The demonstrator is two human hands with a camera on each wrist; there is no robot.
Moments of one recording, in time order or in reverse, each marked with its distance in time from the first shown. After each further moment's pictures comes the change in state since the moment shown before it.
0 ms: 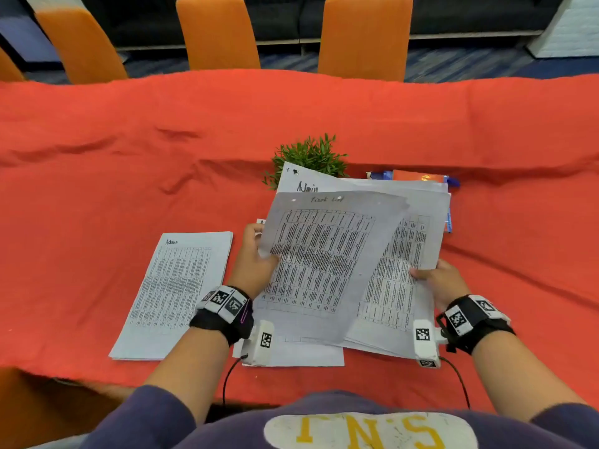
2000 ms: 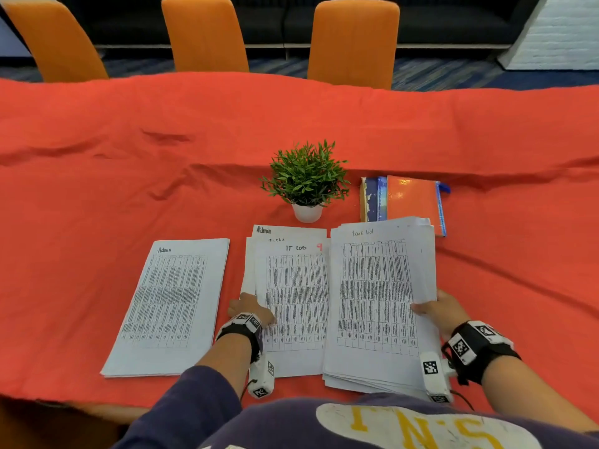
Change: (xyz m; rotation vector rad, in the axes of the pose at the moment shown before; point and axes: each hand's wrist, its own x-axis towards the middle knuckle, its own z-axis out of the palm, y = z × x) left_hand 0.031 -0.150 0.014 0.776 -0.157 -0.773; right_hand -0.016 0.047 -0.006 -0.270 0.083 0.129
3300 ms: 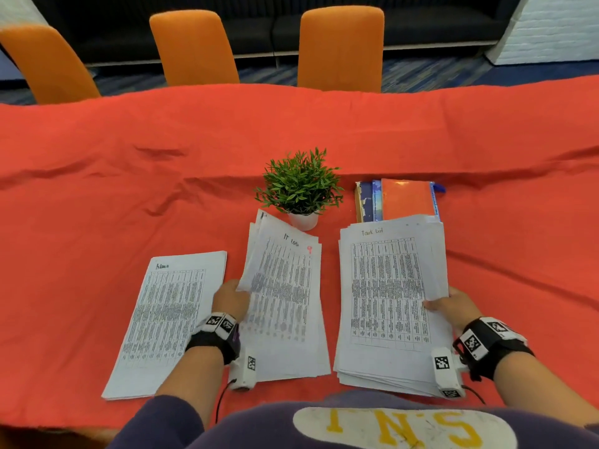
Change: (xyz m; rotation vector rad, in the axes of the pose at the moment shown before) left_hand -0.027 -0.003 -0.069 -0.422 0.169 0.354; right_hand 0.008 -0.009 -0.020 0.073 0.054 0.008
